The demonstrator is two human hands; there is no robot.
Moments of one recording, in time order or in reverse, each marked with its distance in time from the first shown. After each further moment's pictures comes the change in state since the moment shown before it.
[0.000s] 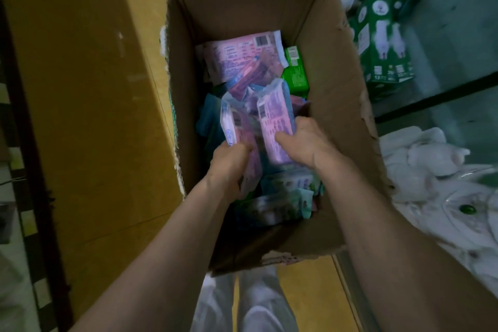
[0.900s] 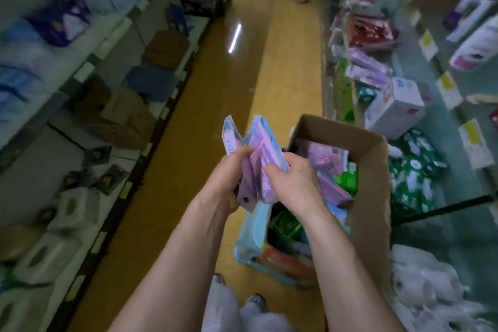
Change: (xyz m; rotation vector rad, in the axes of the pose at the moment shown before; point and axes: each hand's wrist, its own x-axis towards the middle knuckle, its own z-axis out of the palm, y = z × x) left_hand -0.247 0.027 -0.137 -0.491 0.001 0.398; right_hand -0.252 -0.158 -0.045 0.254 -0.029 -0.509
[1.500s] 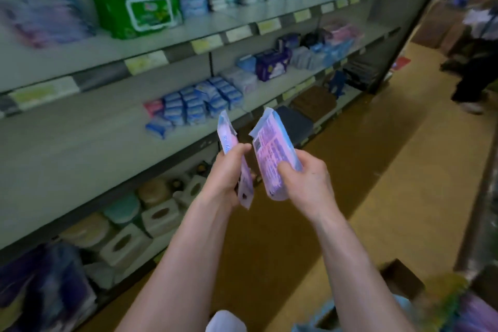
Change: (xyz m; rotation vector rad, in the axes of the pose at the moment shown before) left_hand -0.126 0.110 -0.297 -0.441 0.630 0.319; right_hand -0.074 -0.226 0.233 -0.090 -0.418 -0.584
